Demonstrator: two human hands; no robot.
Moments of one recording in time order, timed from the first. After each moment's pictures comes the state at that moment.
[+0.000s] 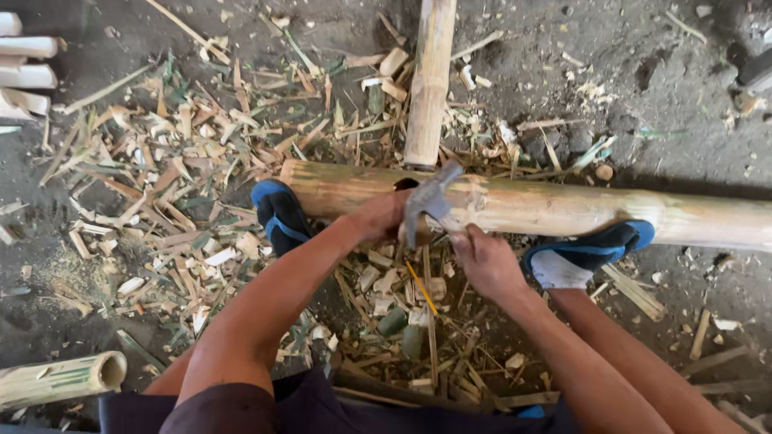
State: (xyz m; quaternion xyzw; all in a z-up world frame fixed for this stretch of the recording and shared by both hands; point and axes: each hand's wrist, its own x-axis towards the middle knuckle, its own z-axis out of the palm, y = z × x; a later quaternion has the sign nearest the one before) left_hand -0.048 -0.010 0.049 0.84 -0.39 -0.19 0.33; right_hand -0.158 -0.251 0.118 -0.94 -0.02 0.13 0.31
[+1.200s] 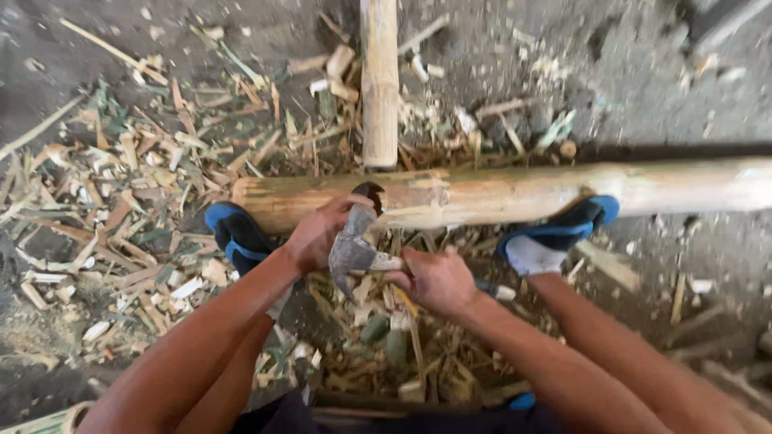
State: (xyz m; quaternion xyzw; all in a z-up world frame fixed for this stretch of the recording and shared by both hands) left_hand -0.066 0.029 0.092 0.82 -0.43 -0.11 0.36; right_hand -0.183 -0.218 0.159 -0.94 -0.24 0.04 0.23
